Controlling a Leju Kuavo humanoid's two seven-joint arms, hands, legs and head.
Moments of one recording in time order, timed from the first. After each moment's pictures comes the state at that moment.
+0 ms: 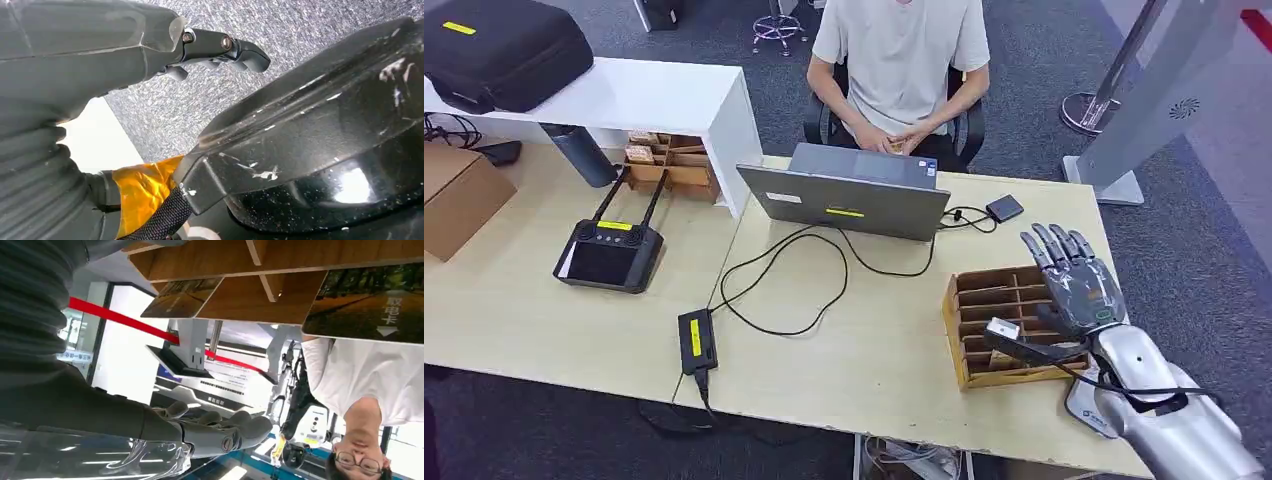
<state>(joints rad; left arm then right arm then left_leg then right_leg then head) 0.02 0.08 -1.35 -0.31 1.01 0.18 -0.08 -0.46 -0.52 0.63 -1.17 1.12 -0.40 -0.02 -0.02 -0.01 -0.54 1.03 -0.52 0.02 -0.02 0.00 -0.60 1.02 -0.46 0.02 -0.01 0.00</state>
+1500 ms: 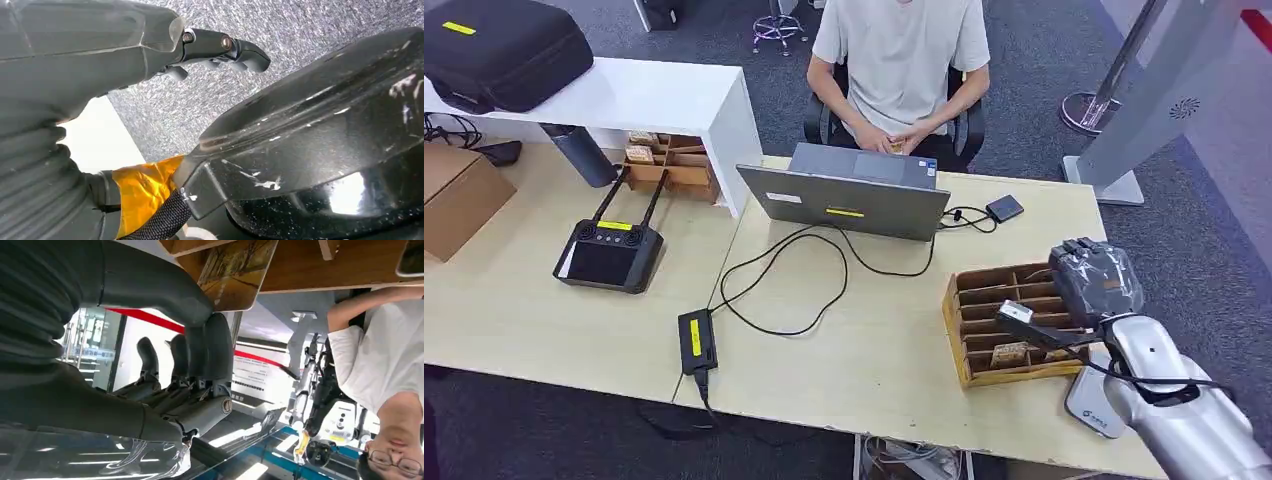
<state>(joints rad) 0.03 0.08 -1.35 -0.31 1.05 0.19 -0.09 -0.48 -0.52 0.58 -1.14 1.14 -0.41 0.01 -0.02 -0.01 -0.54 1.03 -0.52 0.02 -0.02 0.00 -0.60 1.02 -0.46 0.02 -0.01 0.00</state>
